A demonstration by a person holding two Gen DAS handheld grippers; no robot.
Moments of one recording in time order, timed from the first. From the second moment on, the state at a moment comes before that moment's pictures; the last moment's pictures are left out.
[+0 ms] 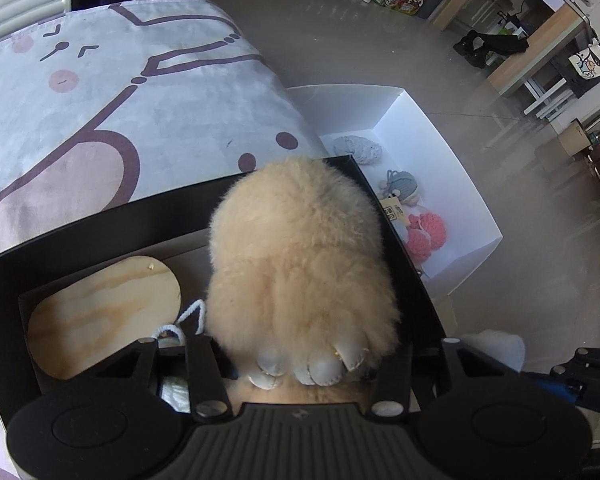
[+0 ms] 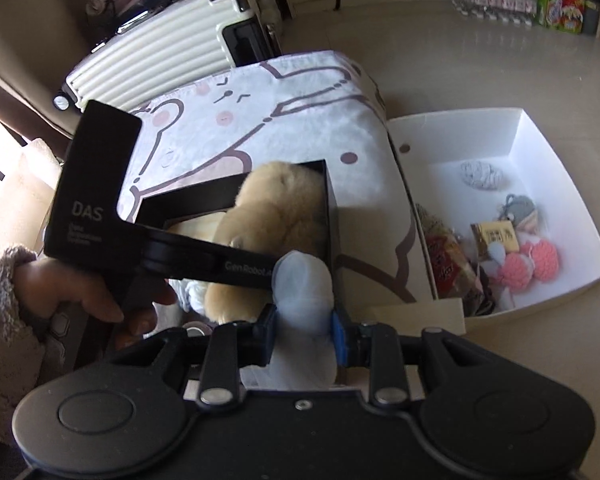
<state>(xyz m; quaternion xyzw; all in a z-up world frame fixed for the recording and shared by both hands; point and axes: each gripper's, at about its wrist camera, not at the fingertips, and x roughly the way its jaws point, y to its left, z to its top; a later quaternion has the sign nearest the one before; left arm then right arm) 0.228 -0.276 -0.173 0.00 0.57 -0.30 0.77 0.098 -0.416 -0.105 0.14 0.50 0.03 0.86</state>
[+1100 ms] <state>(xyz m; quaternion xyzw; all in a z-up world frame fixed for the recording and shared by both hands) 0.200 -0.225 -0.116 0.04 0.50 -0.29 0.82 0.107 -0.387 -0.111 0.13 0.55 -0.01 0.83</state>
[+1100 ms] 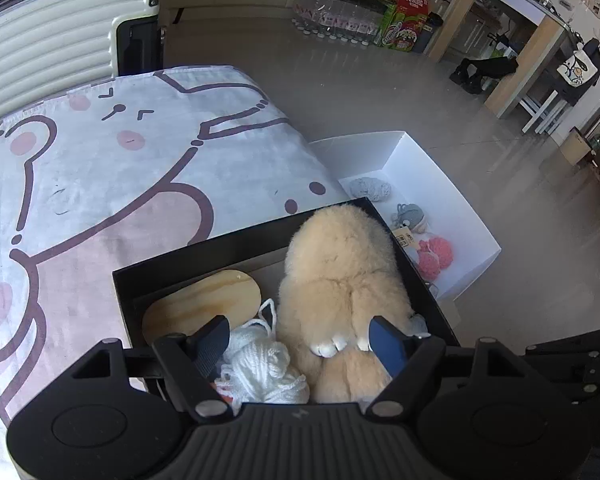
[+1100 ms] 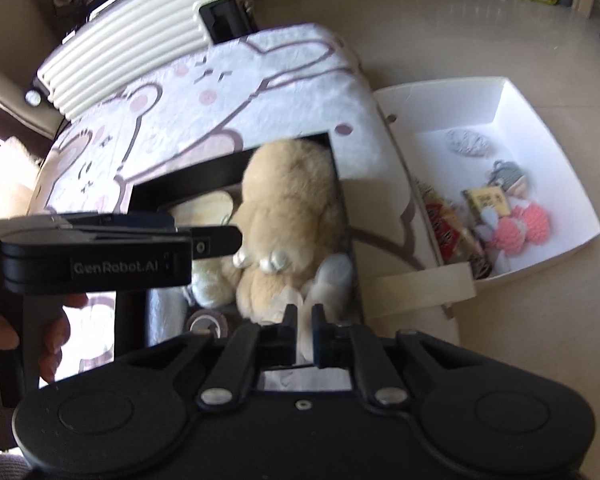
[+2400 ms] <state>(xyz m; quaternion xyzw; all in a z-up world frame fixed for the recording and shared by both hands) 0.142 -0.162 -0.064 0.10 0.47 -0.15 0.86 0.078 -0.362 -0.056 0.07 0.48 -0.07 0.87</state>
